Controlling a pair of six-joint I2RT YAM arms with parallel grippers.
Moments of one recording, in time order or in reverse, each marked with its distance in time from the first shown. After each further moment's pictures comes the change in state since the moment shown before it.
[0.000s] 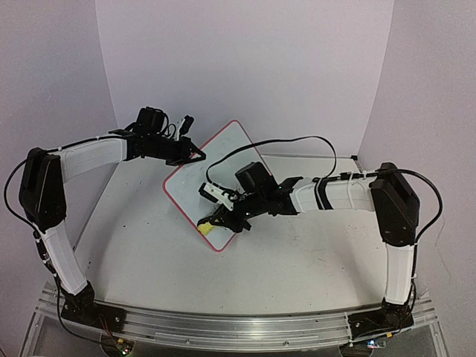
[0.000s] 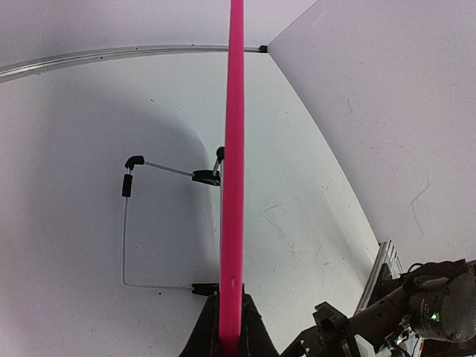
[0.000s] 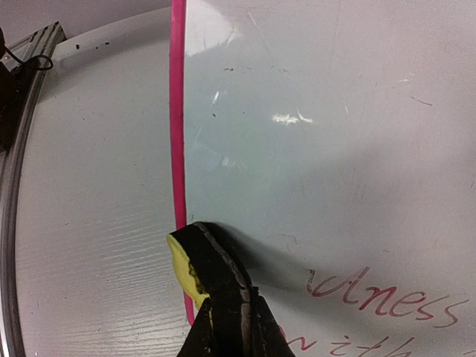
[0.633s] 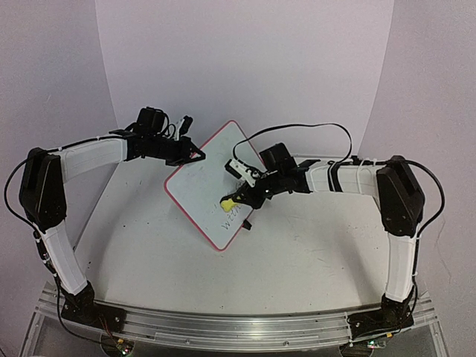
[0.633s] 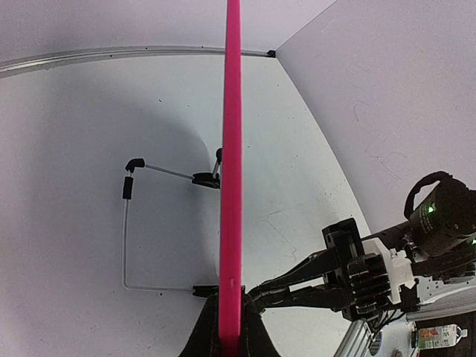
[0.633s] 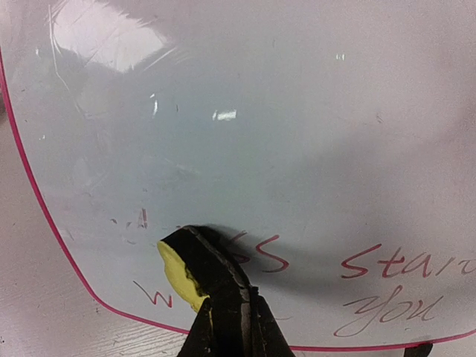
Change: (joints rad) left arm -0.002 0.000 0.000 0.002 -0.027 -0.031; right arm -0.184 0.000 0.059 -0.080 -0.029 -0.011
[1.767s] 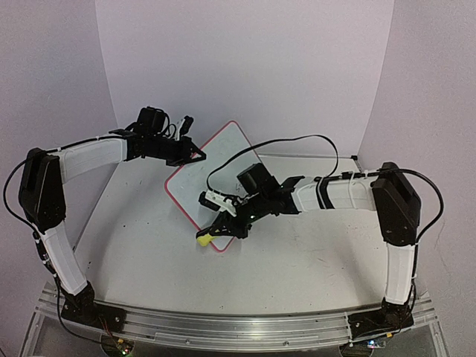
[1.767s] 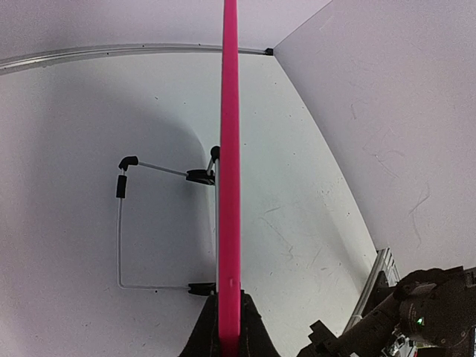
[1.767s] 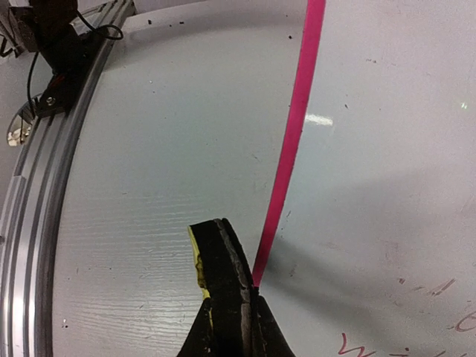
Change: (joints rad) left arm -0.007 -0.007 0.000 -0.010 -0.001 -0.006; right arm 0.185 -0.004 -0.066 0.009 -0.172 -0.100
